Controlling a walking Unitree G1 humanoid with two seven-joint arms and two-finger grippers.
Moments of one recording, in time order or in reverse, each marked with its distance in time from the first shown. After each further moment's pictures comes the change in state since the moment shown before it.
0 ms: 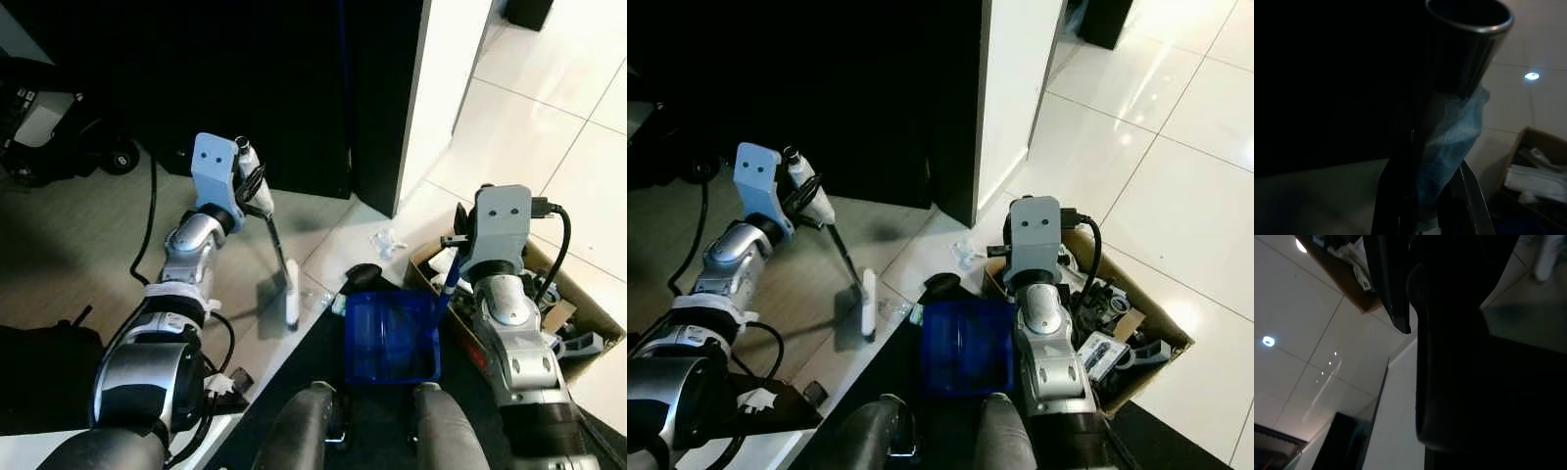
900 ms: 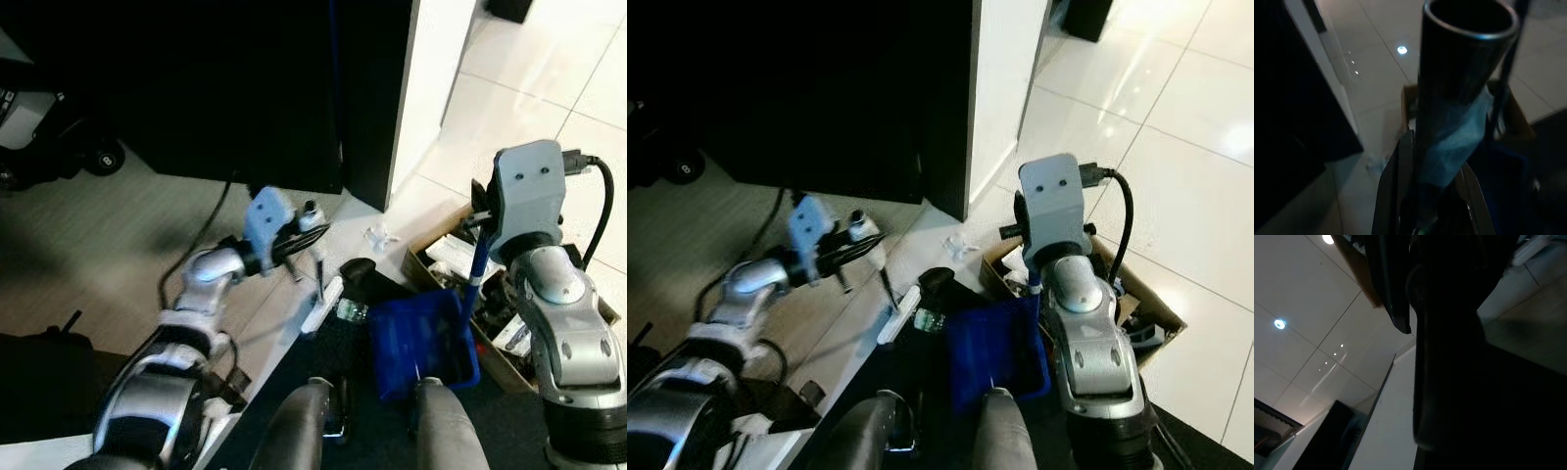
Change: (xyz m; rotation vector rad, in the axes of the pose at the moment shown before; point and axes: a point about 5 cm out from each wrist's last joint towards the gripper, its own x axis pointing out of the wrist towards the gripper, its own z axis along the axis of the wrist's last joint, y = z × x) left arm -0.052 -0.032 -0.027 0.187 0.041 -0.652; right arm 0.003 -0.024 0.045 -0.168 -0.014 0.124
